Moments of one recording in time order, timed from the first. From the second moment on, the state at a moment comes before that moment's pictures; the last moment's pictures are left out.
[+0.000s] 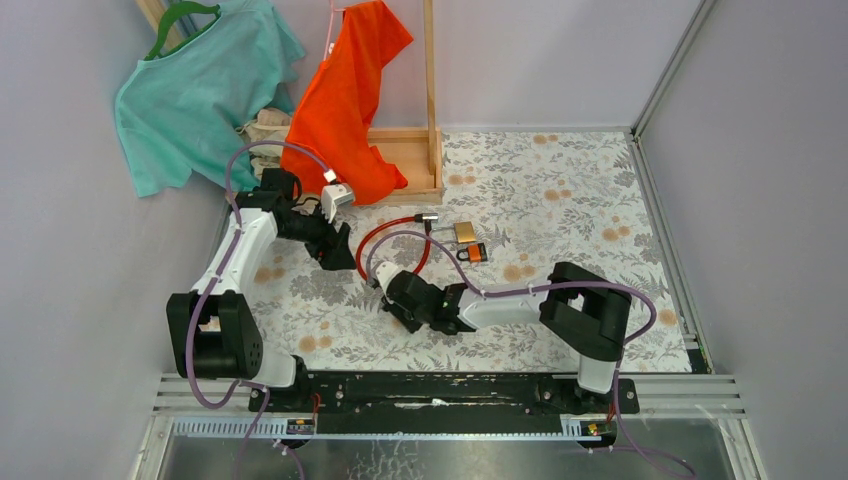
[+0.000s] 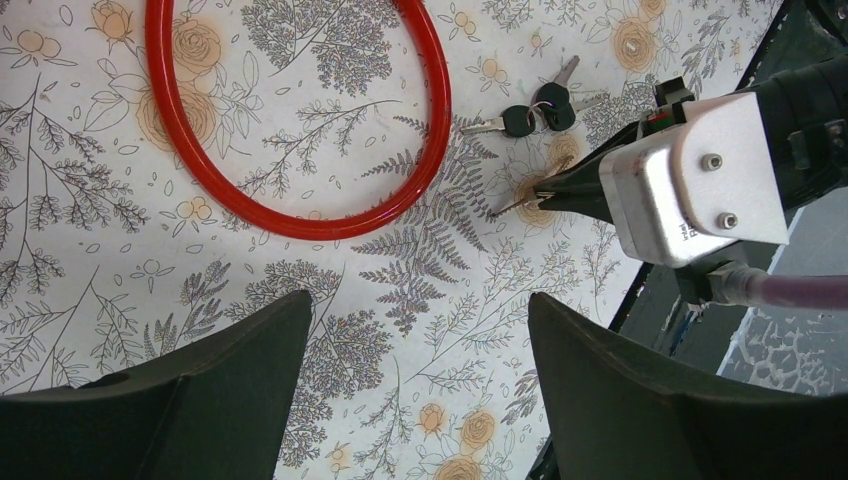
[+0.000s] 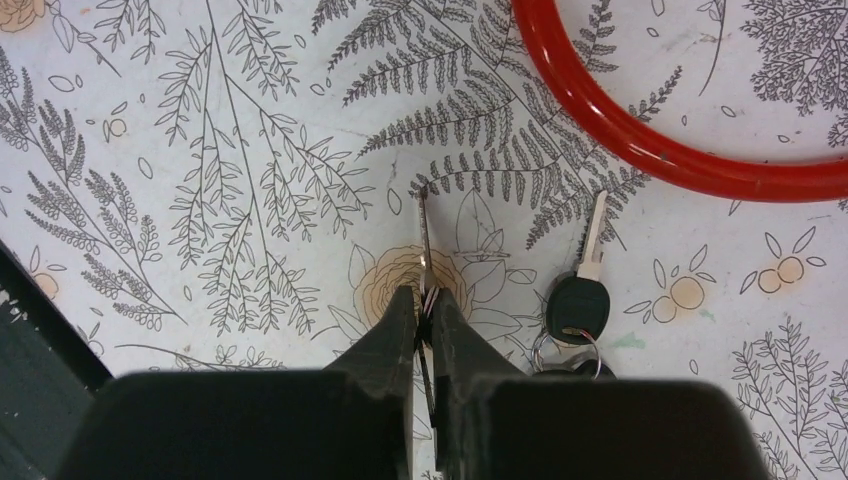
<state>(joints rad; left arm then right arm) 0.03 1.43 1.13 -0.98 0.85 0.77 1.20 1.83 1.01 -0.02 0.14 0.18</state>
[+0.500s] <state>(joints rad) 0.03 1.44 1.09 -1.04 0.96 0.84 1.17 1.72 0.92 -0.02 0.05 0.18</state>
